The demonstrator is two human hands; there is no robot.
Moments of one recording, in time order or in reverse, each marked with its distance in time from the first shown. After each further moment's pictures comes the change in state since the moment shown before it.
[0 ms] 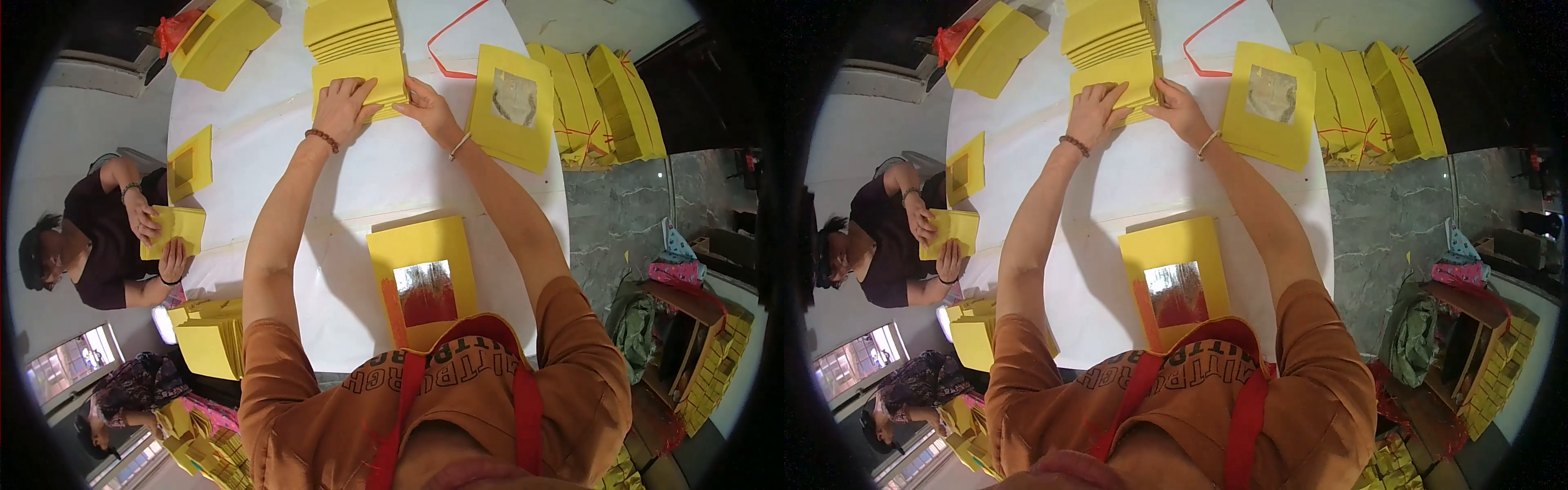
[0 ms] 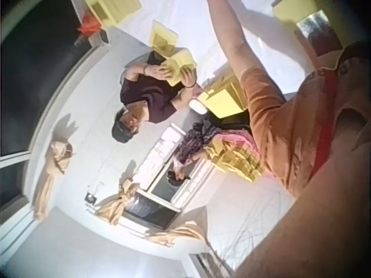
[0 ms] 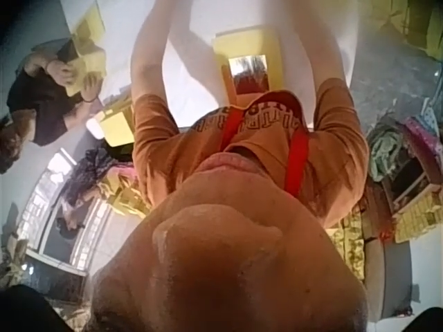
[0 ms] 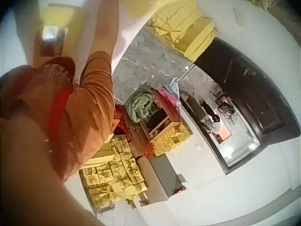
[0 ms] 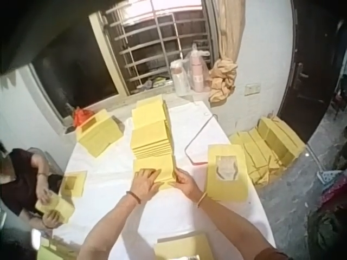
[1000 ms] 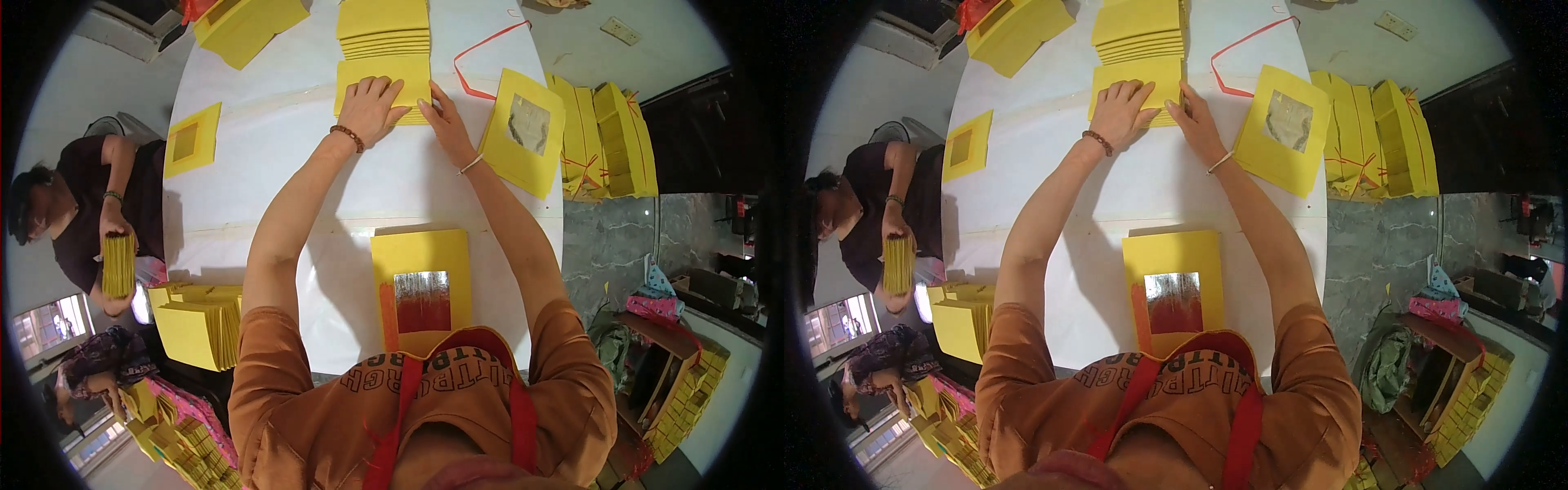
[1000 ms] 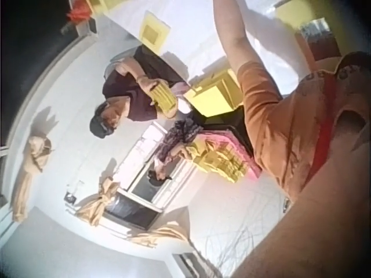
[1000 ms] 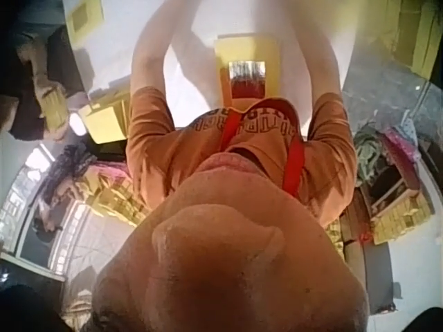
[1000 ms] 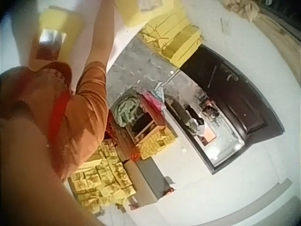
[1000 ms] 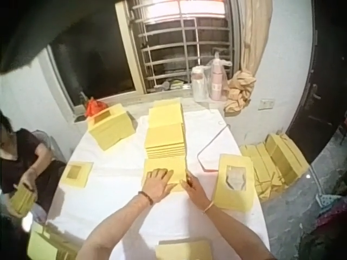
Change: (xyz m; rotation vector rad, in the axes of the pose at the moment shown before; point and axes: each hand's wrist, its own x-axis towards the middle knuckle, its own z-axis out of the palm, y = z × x) left_hand -0.002 0.010 -0.001 0.049 0.027 -0.057; right_hand -0.002 -0.002 0.017 -0.288 0.127 -0.068
